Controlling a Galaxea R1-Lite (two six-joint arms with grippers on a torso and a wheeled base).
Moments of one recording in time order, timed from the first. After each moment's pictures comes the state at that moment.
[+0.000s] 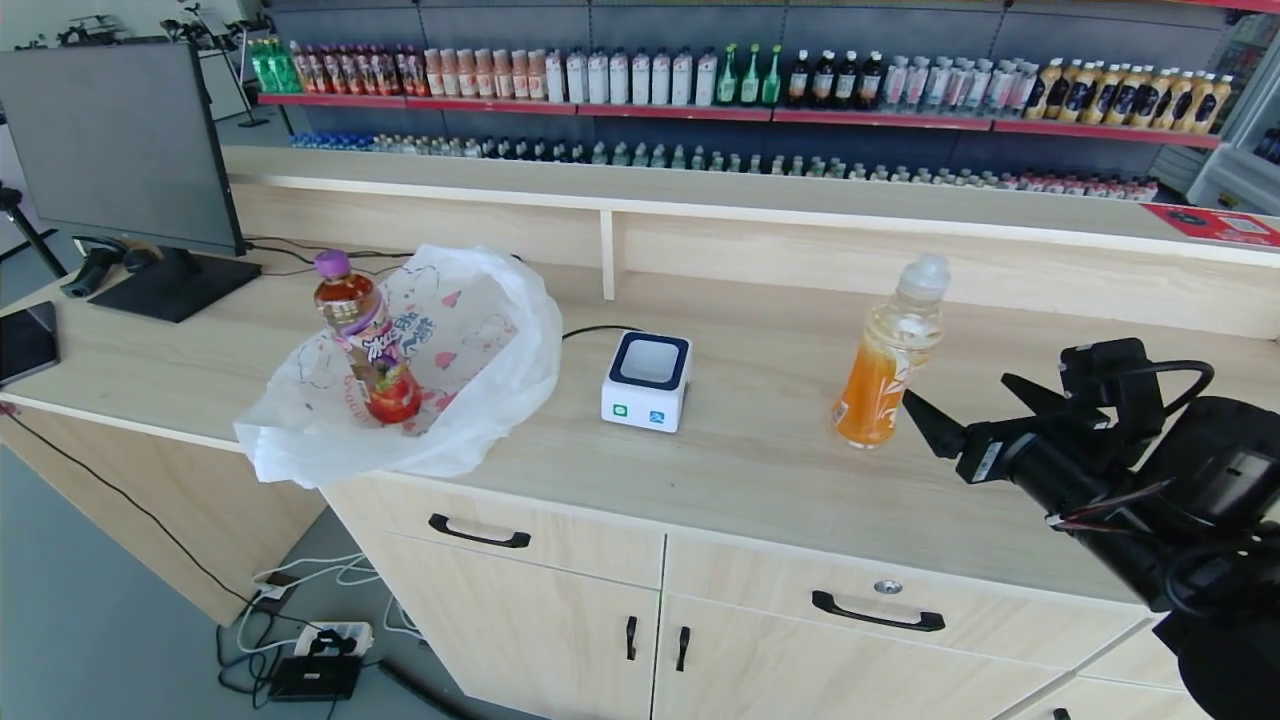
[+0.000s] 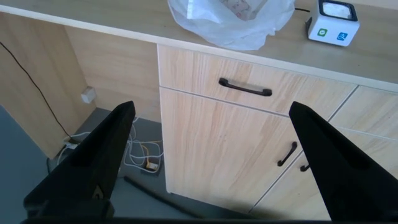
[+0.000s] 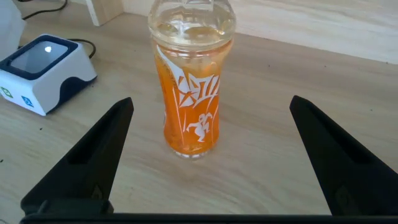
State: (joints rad) left arm 0.00 0.00 0.00 0.00 0.00 -0.01; right arm 0.16 1.85 -0.37 -1.57 -0.01 -0.07
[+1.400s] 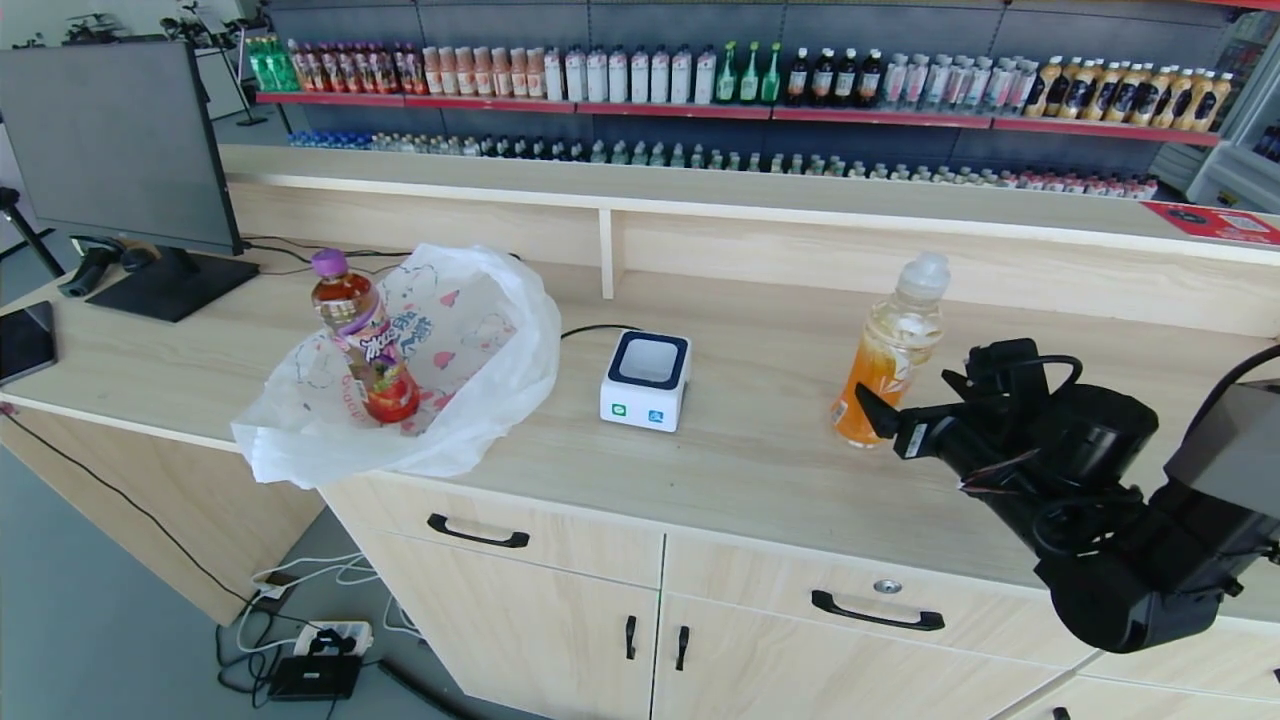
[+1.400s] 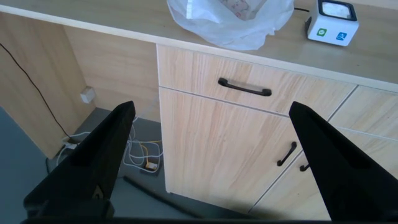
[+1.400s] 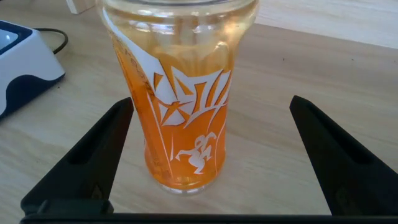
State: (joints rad) left arm 0.00 0.00 0.00 0.00 0.00 -0.01; right arm 0.16 2.12 -0.63 -1.57 -0.01 -0.07
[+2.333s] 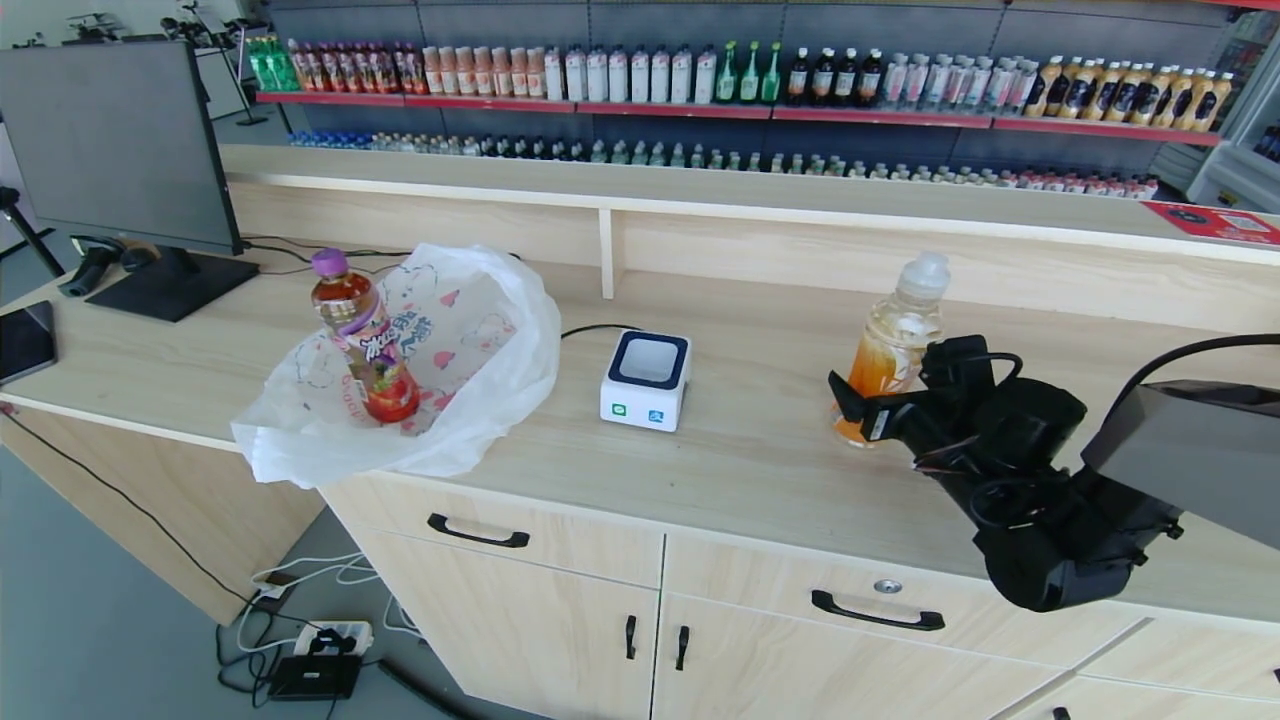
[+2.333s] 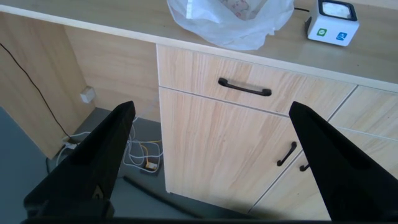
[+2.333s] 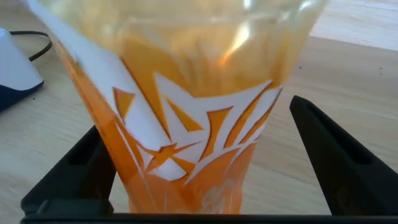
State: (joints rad) left arm 0.00 0.00 0.00 0.00 0.00 -0.01; right arm 0.17 2.28 -0.85 -1.57 0.00 -0.07
